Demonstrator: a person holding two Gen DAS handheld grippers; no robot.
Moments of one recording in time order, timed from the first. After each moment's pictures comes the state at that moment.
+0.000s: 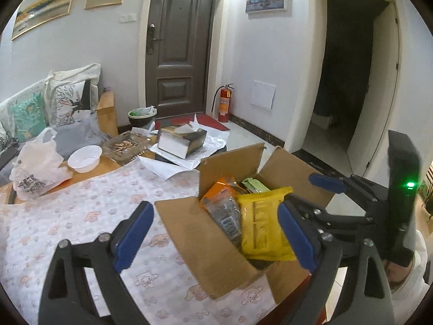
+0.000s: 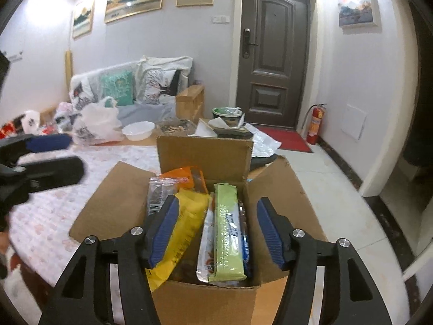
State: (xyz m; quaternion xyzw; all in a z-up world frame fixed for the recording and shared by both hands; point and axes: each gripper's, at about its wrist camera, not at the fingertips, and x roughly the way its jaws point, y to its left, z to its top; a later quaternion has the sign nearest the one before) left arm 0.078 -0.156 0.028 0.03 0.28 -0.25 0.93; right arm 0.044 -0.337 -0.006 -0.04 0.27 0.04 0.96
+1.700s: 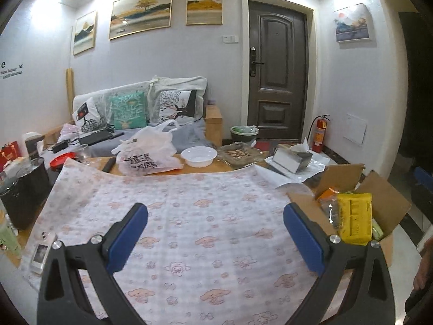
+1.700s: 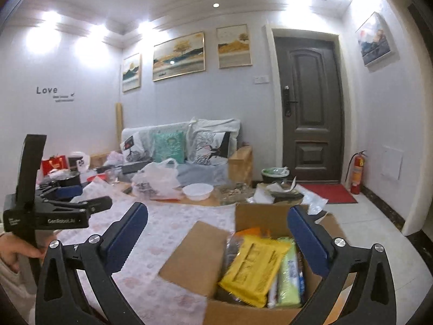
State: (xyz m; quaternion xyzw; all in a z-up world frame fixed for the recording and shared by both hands) left arm 0.024 -0.057 0.018 -0.01 0.22 0.02 0.97; right arm -0.023 -0.309 0.031 0.02 0.10 0.19 0.98
